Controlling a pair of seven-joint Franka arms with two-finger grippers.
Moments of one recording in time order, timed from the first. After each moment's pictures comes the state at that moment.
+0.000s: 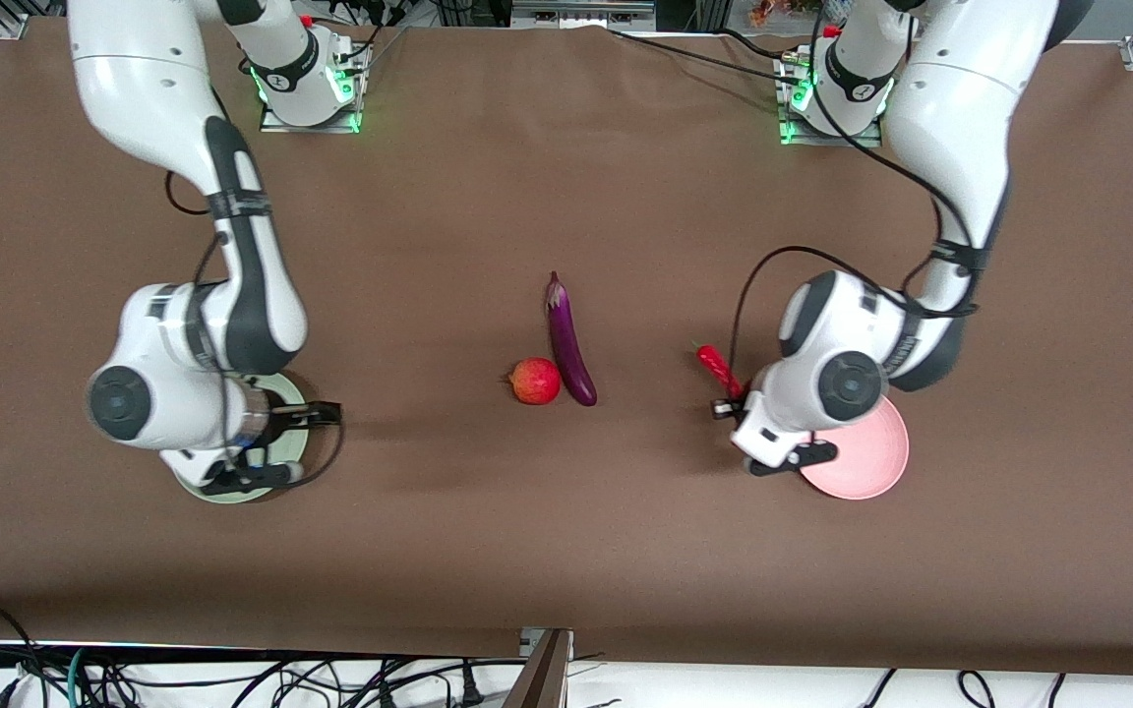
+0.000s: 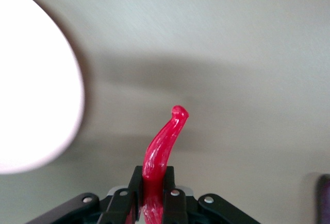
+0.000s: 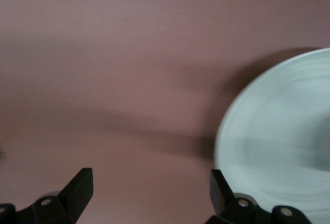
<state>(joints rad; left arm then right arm) -0.13 0.73 -0.18 -1.40 -0.02 1.97 -0.43 0.46 0.74 -0.31 -1.37 0.34 1.93 -0.05</state>
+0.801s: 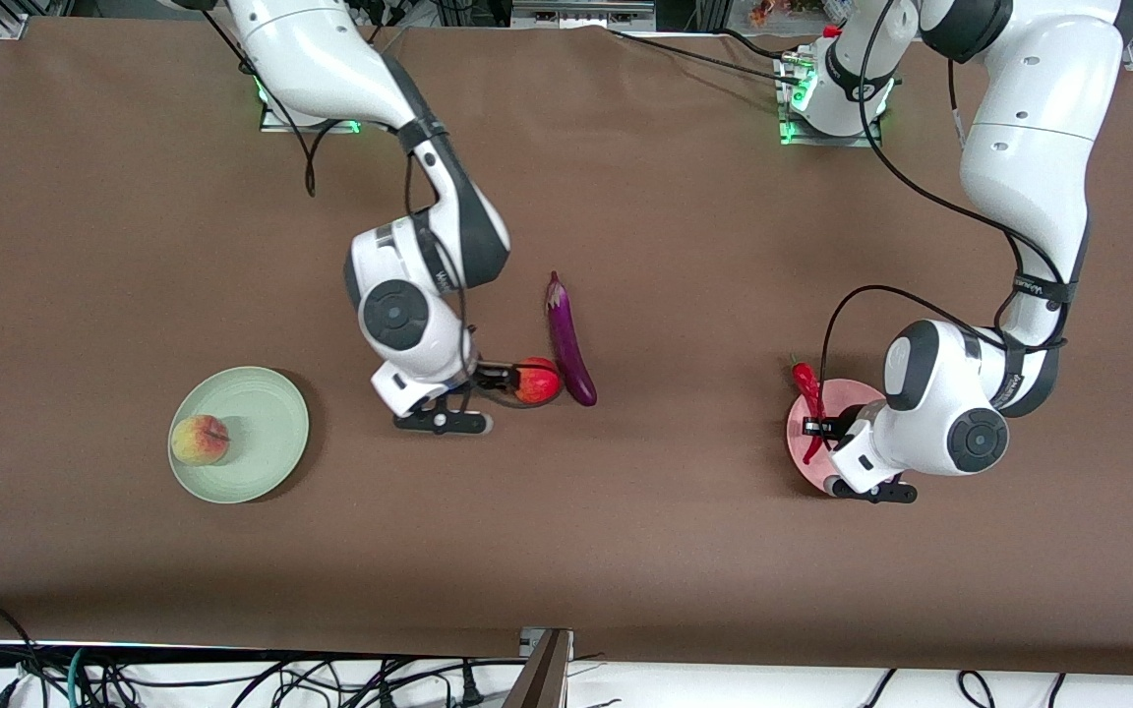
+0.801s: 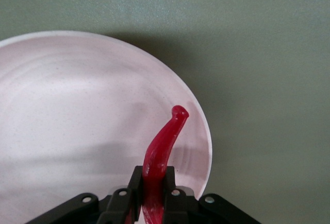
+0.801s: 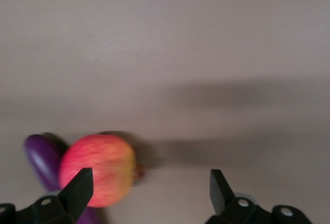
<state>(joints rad) 0.03 0.83 -0.19 -1.40 -0.02 2.00 -0.04 0.80 0.78 -0.31 -1.37 0.34 2.13 0.48</state>
